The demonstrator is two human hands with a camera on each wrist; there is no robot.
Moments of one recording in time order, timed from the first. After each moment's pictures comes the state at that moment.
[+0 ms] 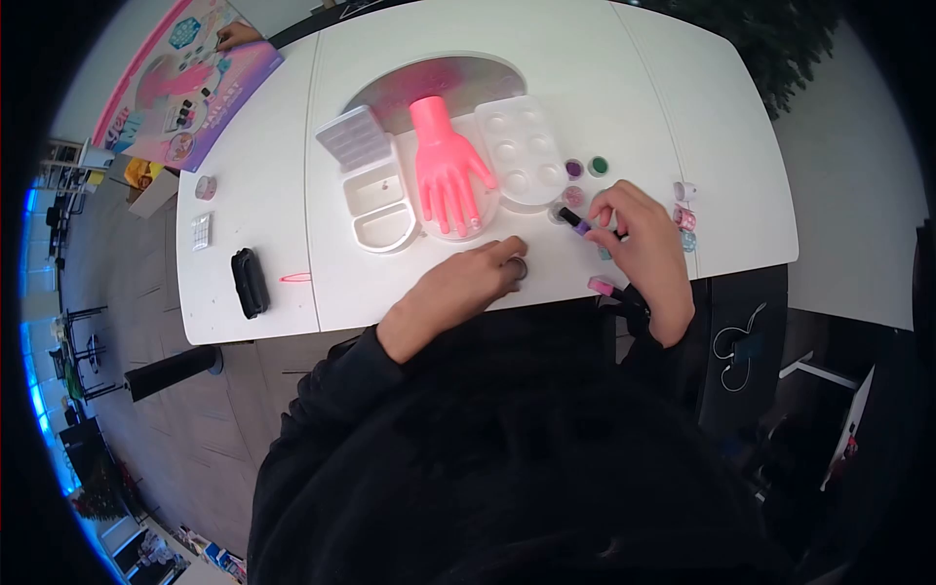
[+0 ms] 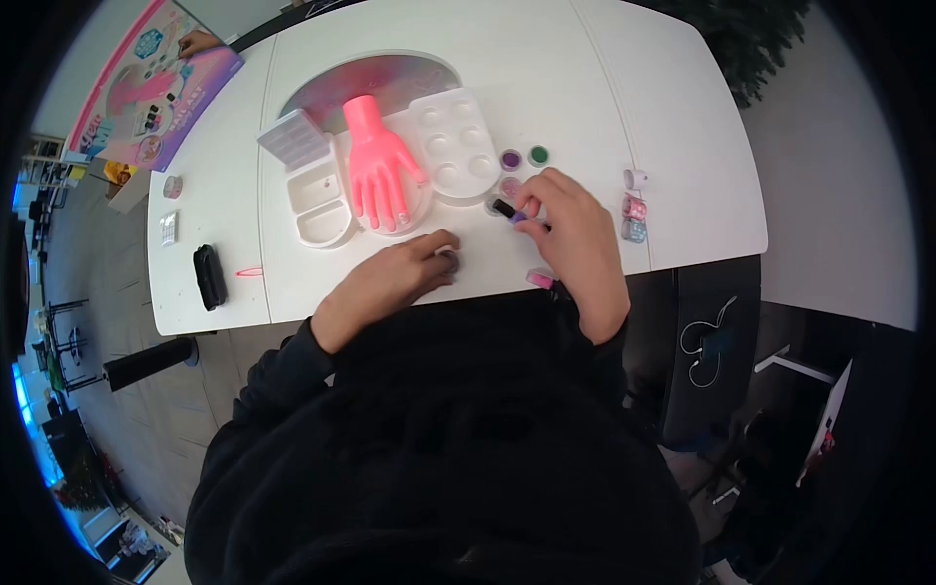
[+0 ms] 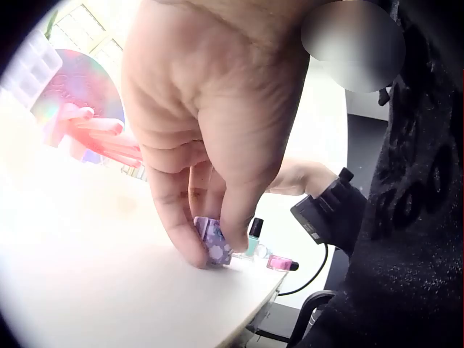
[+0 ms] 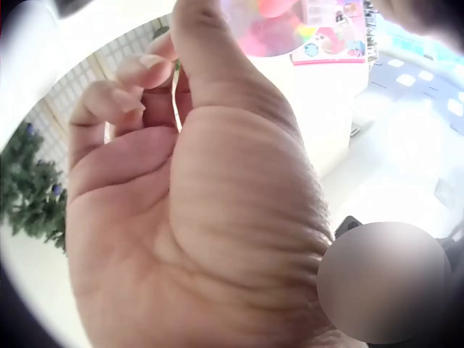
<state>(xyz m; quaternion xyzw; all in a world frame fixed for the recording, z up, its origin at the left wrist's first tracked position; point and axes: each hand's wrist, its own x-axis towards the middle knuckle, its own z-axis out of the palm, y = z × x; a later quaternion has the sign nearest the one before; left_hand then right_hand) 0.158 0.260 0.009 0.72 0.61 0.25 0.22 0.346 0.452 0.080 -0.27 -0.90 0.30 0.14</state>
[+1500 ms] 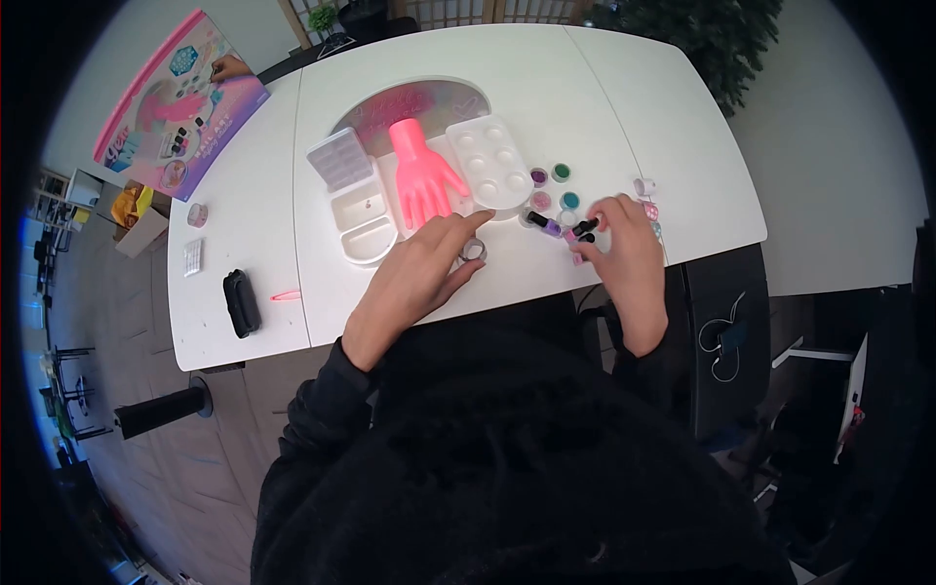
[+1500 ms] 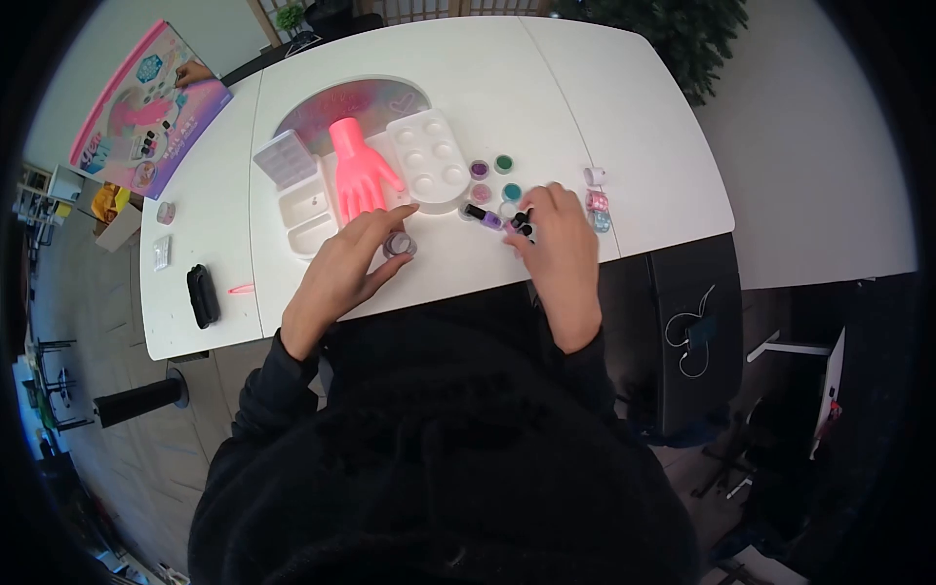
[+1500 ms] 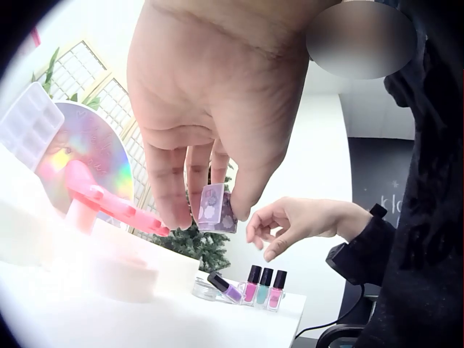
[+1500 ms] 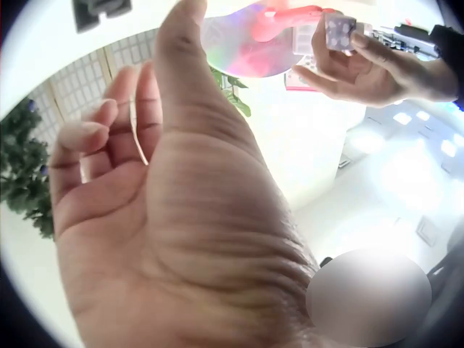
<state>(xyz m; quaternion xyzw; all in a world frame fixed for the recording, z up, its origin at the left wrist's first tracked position) 0.151 0.243 0.062 0.66 0.67 0.34 0.10 0.377 0.416 0.080 -0.41 -0.89 0.10 0.18</state>
